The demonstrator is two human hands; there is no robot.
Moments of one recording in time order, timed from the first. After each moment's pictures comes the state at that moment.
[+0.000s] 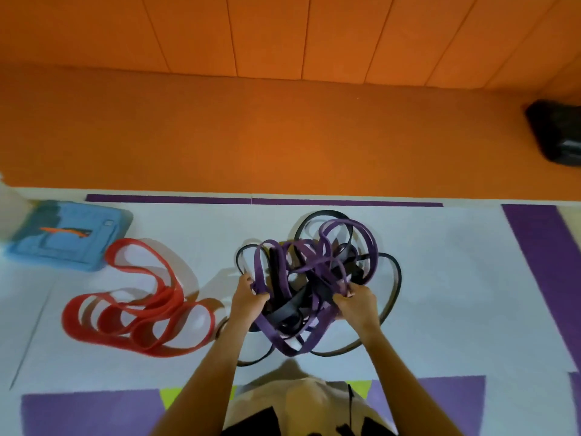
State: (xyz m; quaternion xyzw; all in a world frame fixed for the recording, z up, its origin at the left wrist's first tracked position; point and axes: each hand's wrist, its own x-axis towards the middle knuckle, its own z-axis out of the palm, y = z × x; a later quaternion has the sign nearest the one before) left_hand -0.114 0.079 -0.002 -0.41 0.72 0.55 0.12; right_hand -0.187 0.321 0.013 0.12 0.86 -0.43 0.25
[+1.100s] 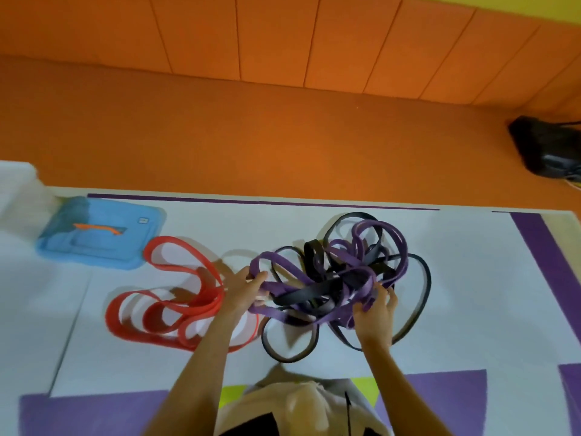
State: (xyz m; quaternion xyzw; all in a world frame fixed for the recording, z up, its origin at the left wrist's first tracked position) left_hand -0.069 -0.052 0.004 -0.37 0.62 0.68 0.11; right_hand -0.109 0.235 0.010 0.16 0.92 -0.35 0.08
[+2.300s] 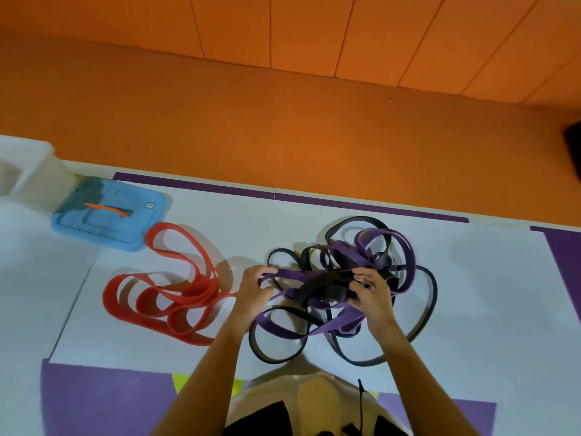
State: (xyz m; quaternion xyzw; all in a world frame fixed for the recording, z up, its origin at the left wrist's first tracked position) left_hand -0.082 0.002 -0.011 -0.29 0.78 0.56 0.02; right_hand -0.191 0.251 0.014 0.15 0.75 -0.60 0.23
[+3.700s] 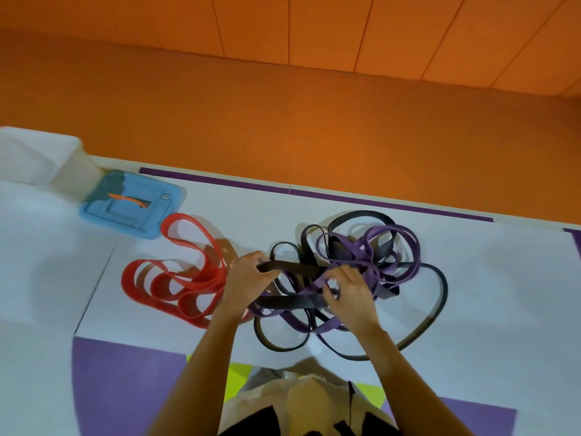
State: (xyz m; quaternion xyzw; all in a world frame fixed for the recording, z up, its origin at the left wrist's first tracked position) left_hand -0.076 -0.003 0.042 -0.30 0.85 0.44 0.02; right_hand -0.166 0.239 0.009 -0.31 0.90 -0.29 0.06
